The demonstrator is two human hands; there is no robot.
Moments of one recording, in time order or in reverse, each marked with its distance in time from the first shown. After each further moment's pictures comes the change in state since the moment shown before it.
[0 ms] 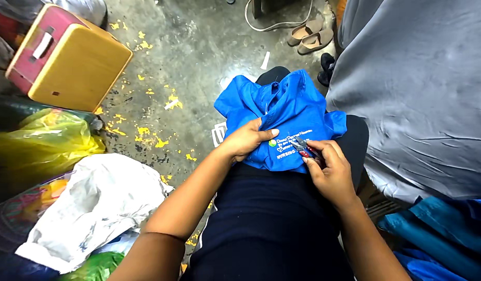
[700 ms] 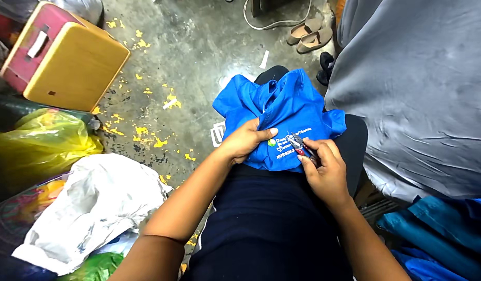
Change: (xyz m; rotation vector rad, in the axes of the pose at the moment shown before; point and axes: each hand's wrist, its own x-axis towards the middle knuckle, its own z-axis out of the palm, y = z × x) left_hand -0.006 -0.003 0.005 -0.030 0.047 0.018; right_hand 0.001 -0.010 0.010 0.016 0.066 0.032
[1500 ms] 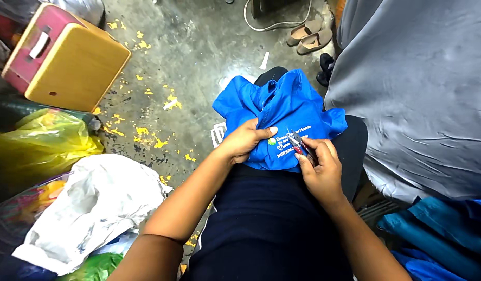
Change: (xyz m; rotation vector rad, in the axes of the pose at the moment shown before) left_hand 0.002 0.006 0.000 -0.105 0.010 -0.014; right_hand 0.001 -0.002 0.010 0.088 0.051 0.004
